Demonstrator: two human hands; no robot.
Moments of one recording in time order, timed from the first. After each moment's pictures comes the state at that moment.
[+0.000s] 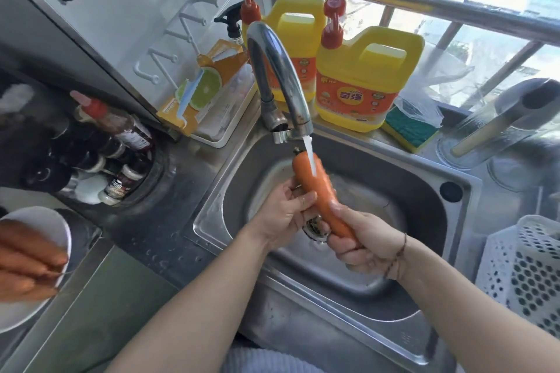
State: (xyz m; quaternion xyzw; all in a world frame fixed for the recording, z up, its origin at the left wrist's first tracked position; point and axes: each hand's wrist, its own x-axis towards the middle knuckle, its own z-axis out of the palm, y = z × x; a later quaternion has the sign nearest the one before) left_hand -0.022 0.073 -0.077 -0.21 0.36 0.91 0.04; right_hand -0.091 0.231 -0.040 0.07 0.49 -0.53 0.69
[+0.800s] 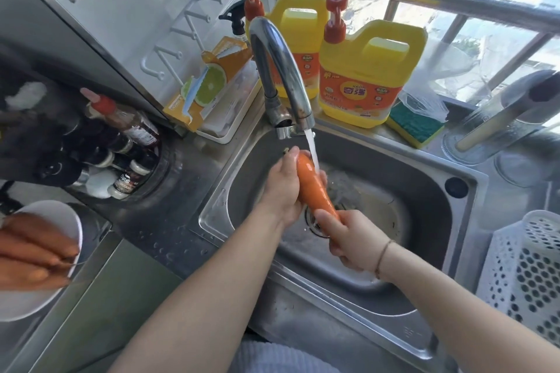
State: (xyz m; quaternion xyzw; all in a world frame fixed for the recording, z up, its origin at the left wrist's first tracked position) left_hand -0.049 0.078 -0.043 -0.40 0.40 0.82 -0.06; right_hand -0.072 0.224 -0.042 -0.10 0.74 -0.40 0.53
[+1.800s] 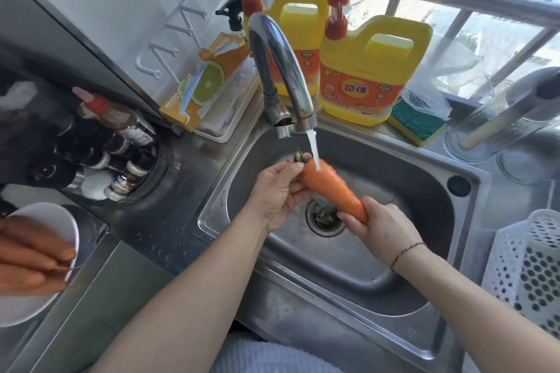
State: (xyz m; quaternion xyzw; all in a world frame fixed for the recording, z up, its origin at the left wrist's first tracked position) left_hand -0.035 0.059 -0.059 -0.32 0.42 0.85 -0.03; right_hand -0.100 0.253 -0.083 -0.27 0.91 -0.19 0.25
